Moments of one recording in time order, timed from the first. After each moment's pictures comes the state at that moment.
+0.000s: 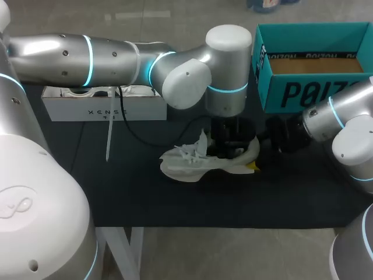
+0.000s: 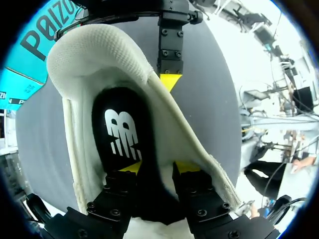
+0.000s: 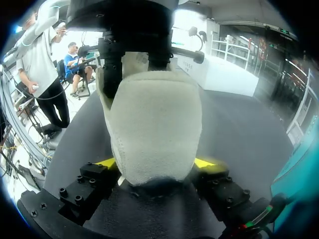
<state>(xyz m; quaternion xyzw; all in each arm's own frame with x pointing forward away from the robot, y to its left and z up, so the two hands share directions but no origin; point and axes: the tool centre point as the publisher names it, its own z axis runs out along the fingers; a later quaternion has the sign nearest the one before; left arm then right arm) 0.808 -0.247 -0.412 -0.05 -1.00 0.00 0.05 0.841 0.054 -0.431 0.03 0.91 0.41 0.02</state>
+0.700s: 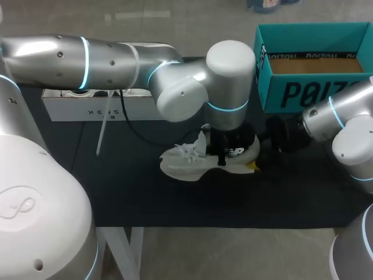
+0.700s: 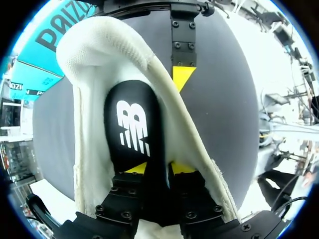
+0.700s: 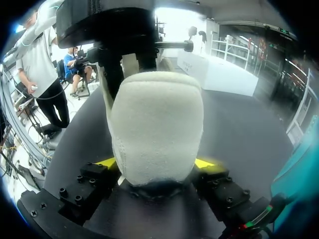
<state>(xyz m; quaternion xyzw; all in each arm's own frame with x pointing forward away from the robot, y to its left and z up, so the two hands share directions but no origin) 0.818 -0.243 -0.414 -0.01 -1.00 0.00 -0.04 0.842 0.053 -0.431 0.03 0.91 0.41 0.02</state>
